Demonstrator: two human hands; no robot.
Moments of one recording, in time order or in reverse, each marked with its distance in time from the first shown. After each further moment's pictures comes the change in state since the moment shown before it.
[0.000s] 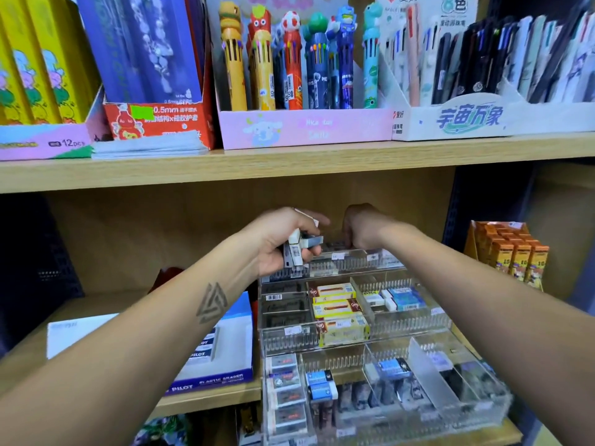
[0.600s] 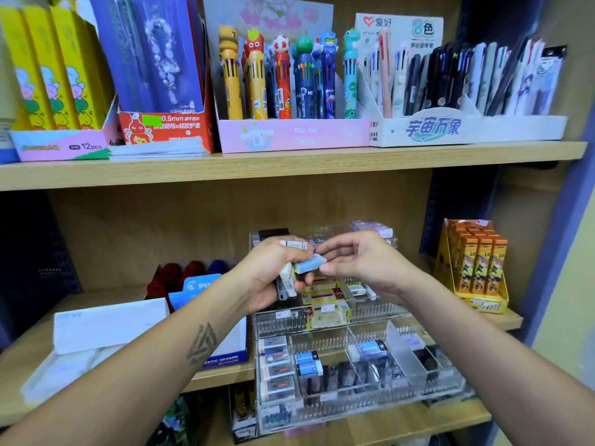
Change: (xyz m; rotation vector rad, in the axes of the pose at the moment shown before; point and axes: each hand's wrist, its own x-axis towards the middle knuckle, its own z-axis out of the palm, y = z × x) left_hand -0.049 -0.041 0.012 -0.072 -0.049 0.054; right_hand -0.121 -0.016 0.020 1.317 0.007 -0.149
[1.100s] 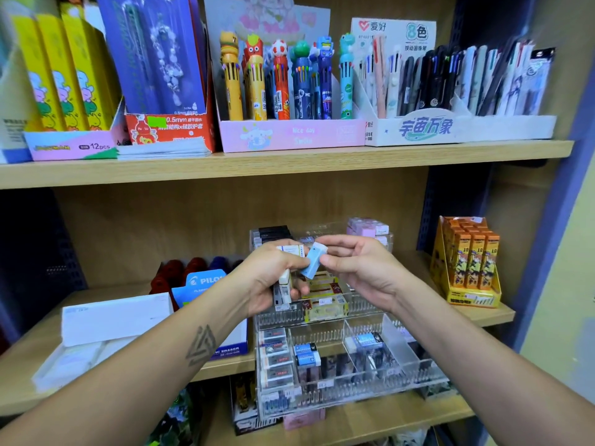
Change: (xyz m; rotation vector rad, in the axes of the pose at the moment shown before) left_hand -0.015 -0.005 0.003 0.058 0.054 -0.043; right_hand -0.012 0.011 0.012 0.469 0.051 0.019
